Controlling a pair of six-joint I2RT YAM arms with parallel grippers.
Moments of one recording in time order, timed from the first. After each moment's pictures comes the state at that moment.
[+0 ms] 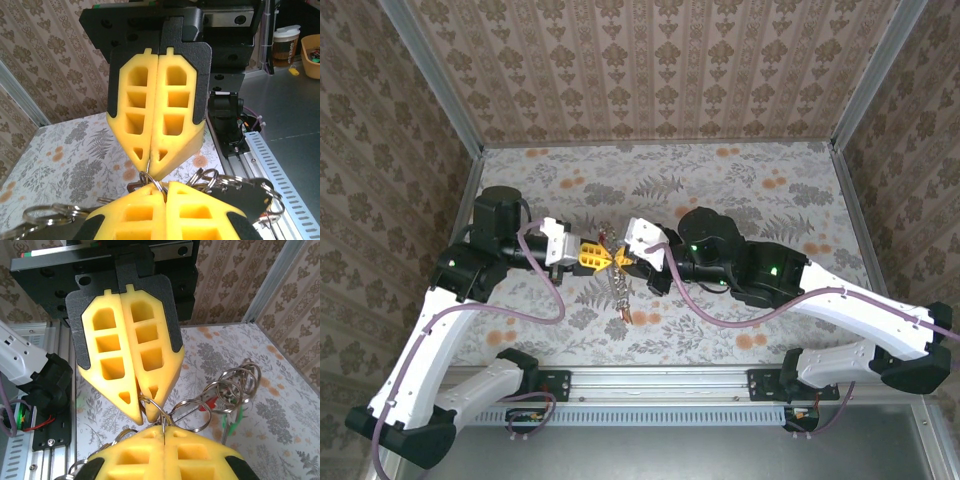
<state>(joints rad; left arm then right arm) -0.46 0.93 1.19 -0.81 1.14 0.75 1.12 1.23 1.40 -0.53 -0.03 -0.21</state>
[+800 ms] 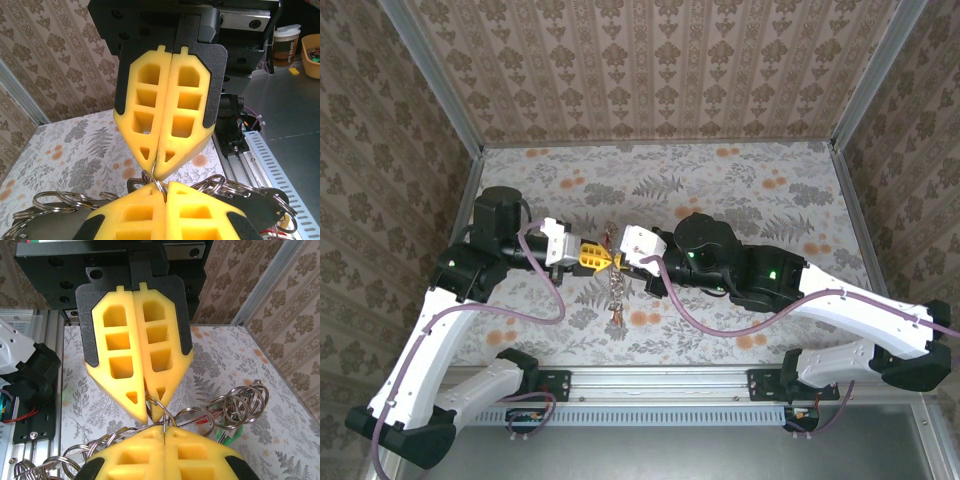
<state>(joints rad) -0.47 0.93 1.19 -0.82 1.14 0.75 1.16 1.24 1.41 -0.54 0.04 -0.29</state>
